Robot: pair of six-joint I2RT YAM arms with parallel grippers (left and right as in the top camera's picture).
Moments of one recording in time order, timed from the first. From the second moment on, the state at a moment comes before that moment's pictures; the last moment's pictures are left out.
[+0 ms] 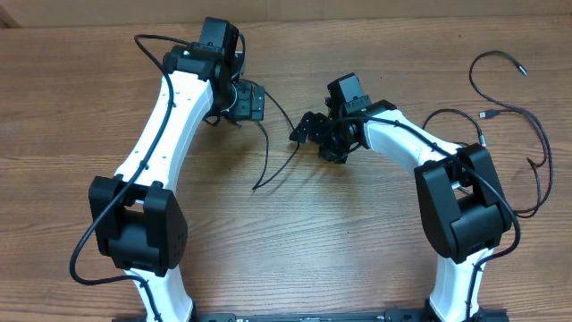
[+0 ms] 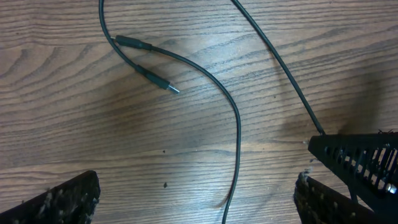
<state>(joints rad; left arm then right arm) -0.23 1.97 1.79 -1.10 0.05 -0.19 0.39 2.06 1.37 -0.48 -0.46 0.78</state>
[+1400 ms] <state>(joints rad) -0.23 1.97 1.79 -1.10 0.05 -0.19 0.52 1.99 1.37 -0.49 -0.42 0.93</state>
